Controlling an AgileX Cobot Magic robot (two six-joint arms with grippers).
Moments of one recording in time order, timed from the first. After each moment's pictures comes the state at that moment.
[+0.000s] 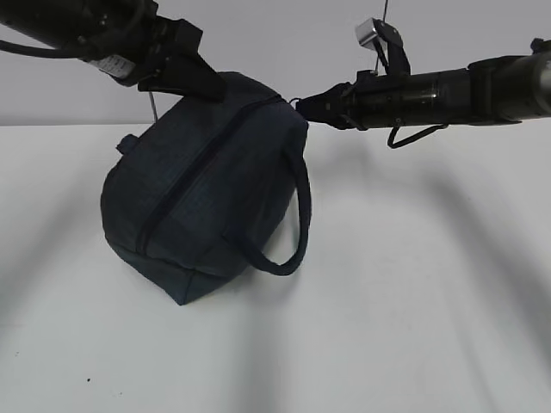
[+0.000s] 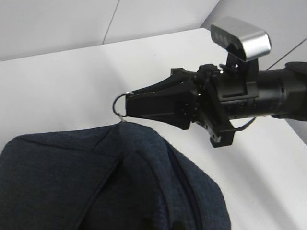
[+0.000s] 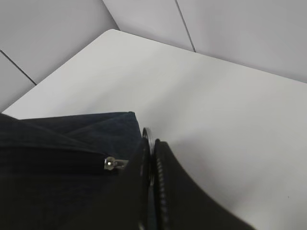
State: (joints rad) left arm -0.28 1.73 -1.46 -0.86 0.89 0.72; right arm 0.07 2.22 -1.57 1.66 0.89 -1.69
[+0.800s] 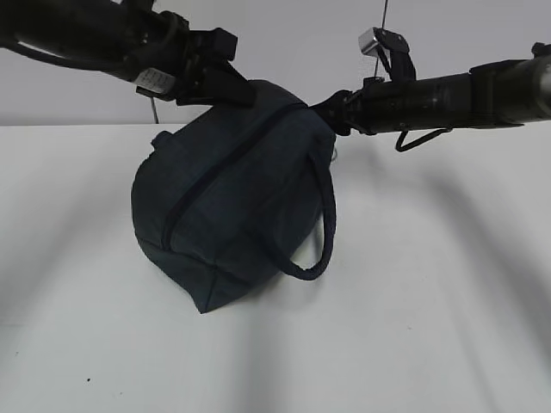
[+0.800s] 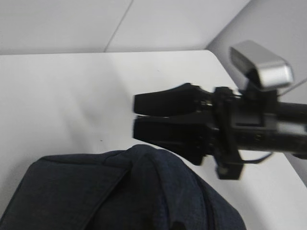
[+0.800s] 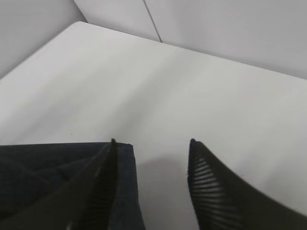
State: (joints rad) left arm -0.32 1.83 -1.45 -1.03 0.78 0.76; right arm 0.06 2.22 -1.58 1.64 0.80 -1.69
